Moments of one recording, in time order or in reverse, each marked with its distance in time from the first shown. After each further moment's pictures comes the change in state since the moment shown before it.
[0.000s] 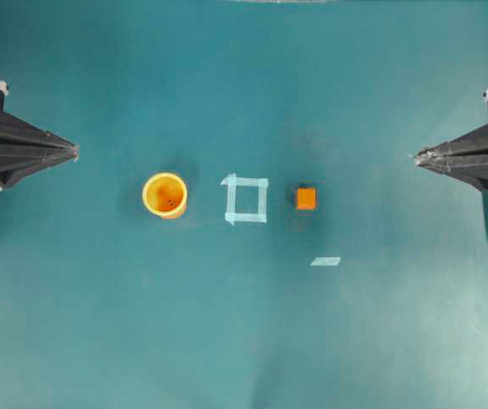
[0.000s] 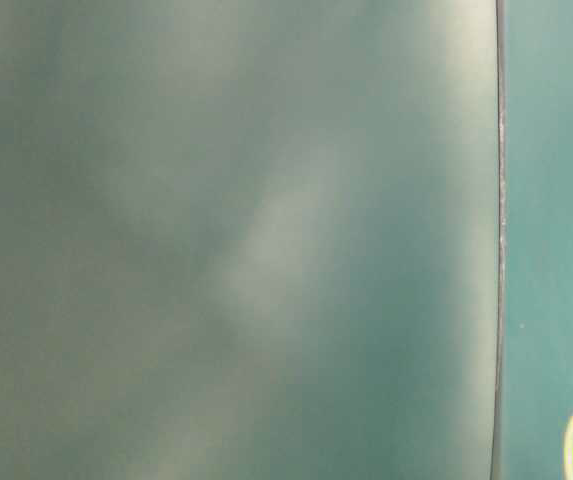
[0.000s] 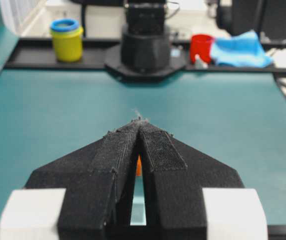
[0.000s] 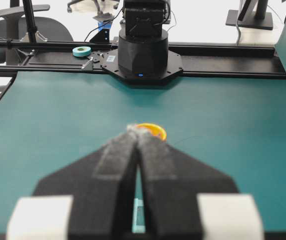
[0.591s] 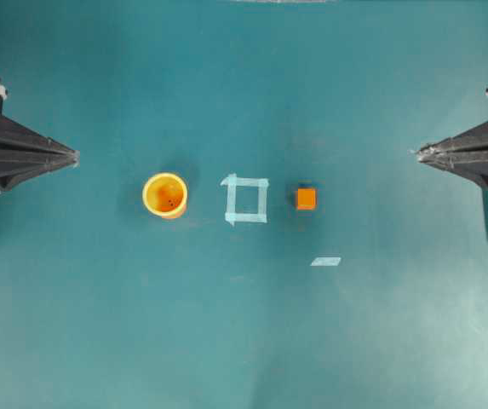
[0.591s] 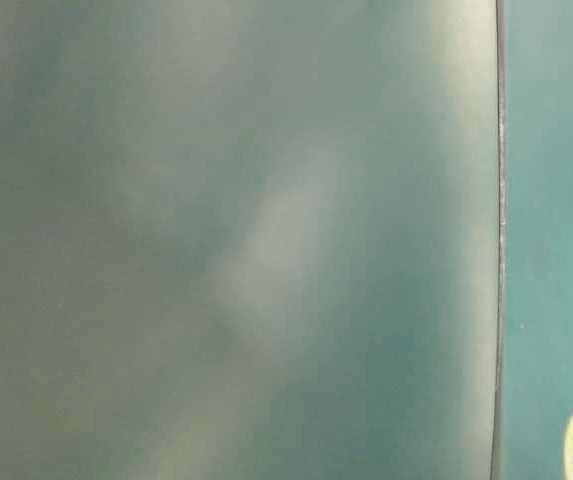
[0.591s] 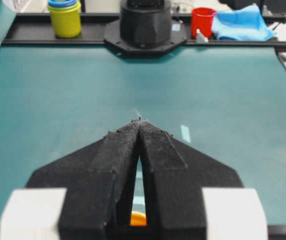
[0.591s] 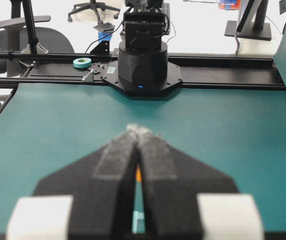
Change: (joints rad) left arm -0.006 -0.015 0.000 0.003 0.097 0.008; right arm 0.000 0.002 -0.028 0.002 0.003 0.000
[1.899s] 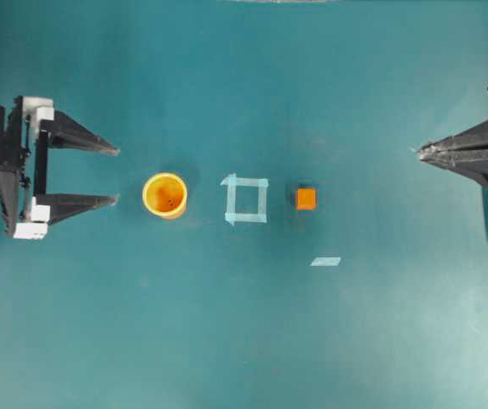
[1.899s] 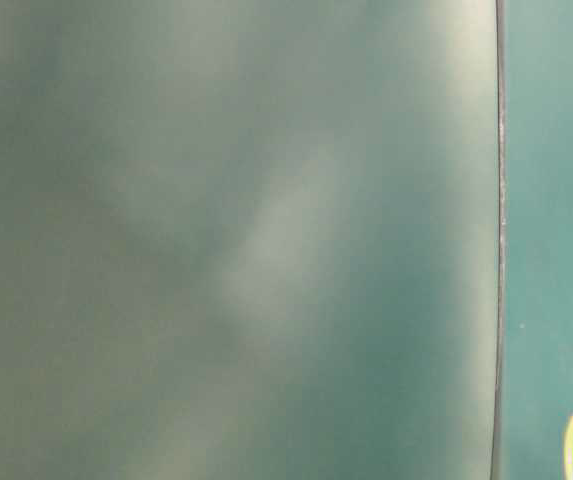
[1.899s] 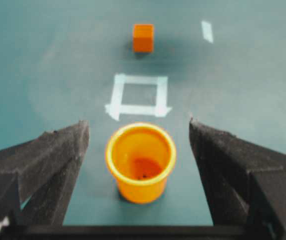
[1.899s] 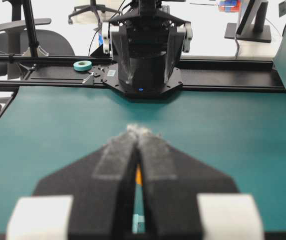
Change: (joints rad) left arm 0.029 0.311 0.074 0.002 -0.126 0.006; right arm 0.000 -0.005 -0.011 0.000 0.009 0.002
